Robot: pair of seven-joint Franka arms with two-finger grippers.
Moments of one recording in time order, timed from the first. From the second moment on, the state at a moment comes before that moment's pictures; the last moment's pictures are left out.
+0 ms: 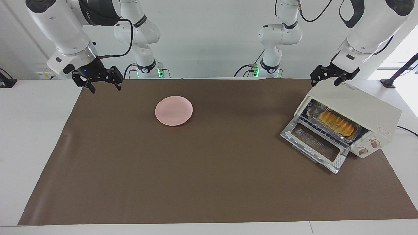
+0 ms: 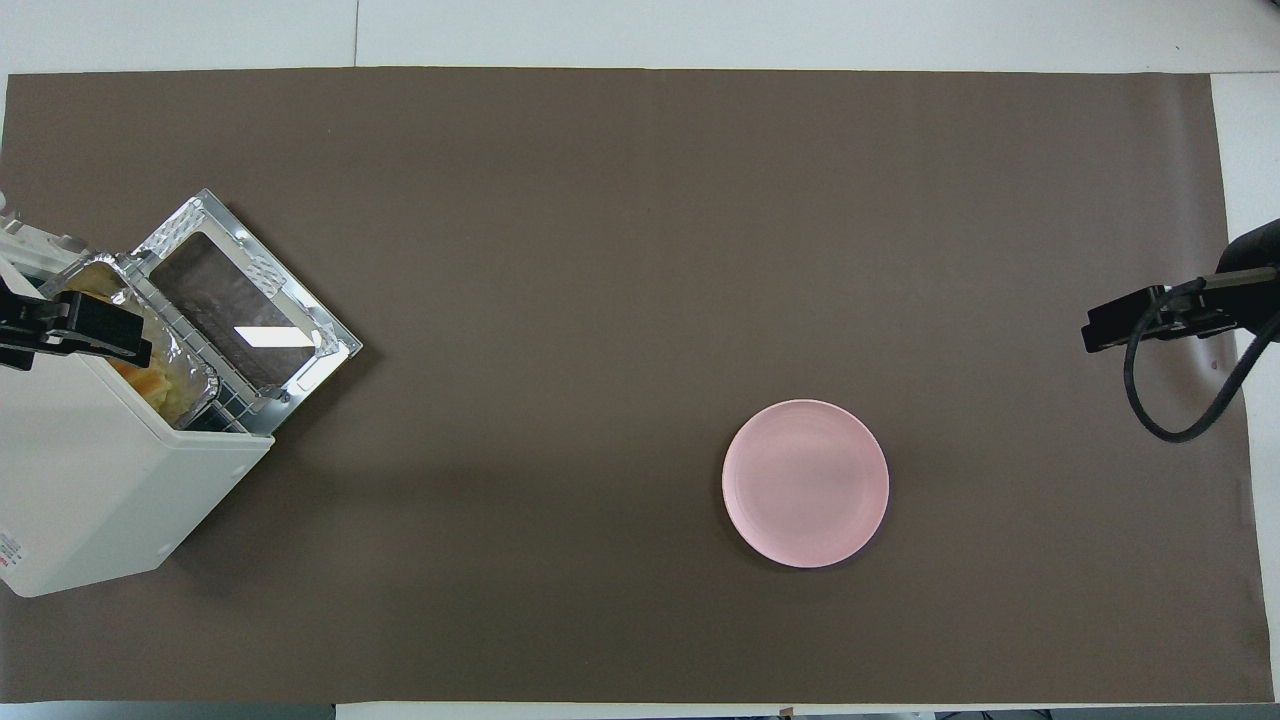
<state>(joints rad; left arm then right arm) -0.13 -0.02 0.07 -1.60 0.01 1.44 0.01 -0.04 -0.02 0.03 -1.64 0.02 1.53 -0.11</state>
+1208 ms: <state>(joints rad) -0.11 0.08 0.11 -1.51 0.01 1.46 -0.07 -0.04 -0.02 0.03 -1.64 0.02 1.53 -0.11</state>
